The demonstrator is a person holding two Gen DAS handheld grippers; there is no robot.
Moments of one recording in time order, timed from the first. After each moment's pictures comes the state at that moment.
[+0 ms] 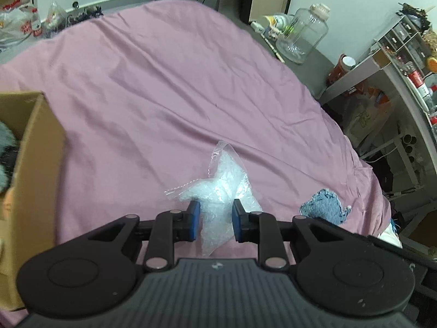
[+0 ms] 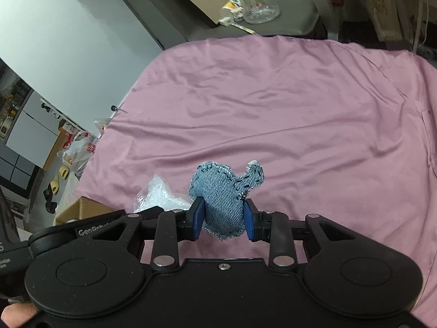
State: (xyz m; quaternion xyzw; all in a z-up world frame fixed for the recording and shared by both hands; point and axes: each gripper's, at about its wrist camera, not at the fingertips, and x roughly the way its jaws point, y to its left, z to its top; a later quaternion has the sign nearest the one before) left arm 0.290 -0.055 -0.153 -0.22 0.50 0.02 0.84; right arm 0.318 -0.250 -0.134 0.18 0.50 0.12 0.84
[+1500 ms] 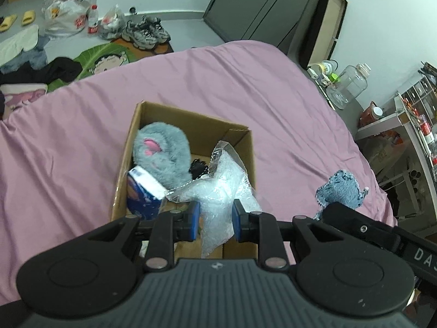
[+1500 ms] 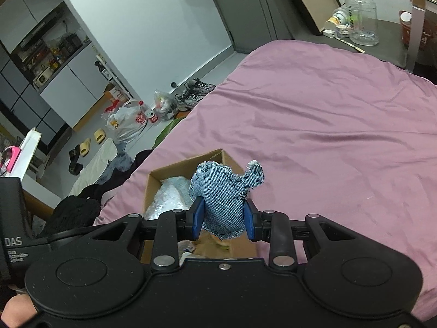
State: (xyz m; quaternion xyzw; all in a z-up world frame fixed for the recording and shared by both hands) left arm 0.180 0.152 -0.119 -0.27 0.47 0.06 0.84; right arm 0.231 -0.035 -0.071 0.10 0.46 0.21 0.85
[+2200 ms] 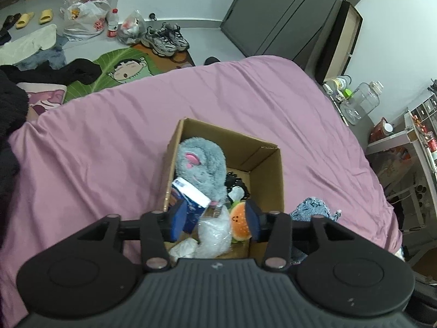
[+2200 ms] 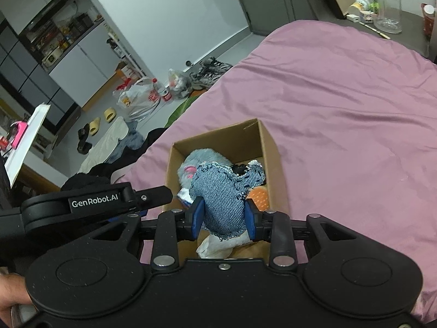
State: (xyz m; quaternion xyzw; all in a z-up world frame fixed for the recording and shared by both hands) left arm 0.159 0.190 -0.103 -0.27 0.46 0.09 0.84; right arm 0.216 0.009 -0.086 0.08 0.49 0.24 0.83
